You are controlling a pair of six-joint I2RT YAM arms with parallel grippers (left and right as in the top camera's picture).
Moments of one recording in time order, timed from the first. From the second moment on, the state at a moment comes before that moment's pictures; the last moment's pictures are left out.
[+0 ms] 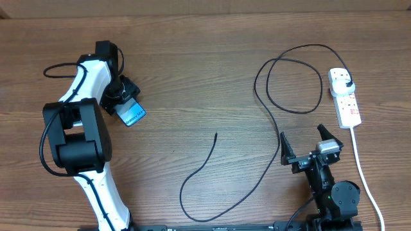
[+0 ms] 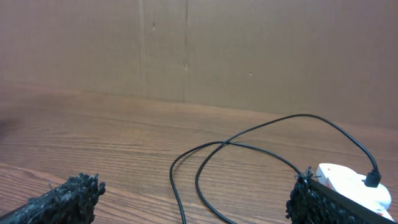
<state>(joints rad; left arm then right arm) 0.11 2.18 1.61 -0.98 -0.04 -0.68 0.08 0.01 0.02 -0.02 -0.13 -0.05</state>
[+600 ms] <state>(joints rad) 0.11 2.18 1.83 -1.18 -0.02 -0.68 0.08 0.01 0.02 -0.02 -0.13 -0.05</state>
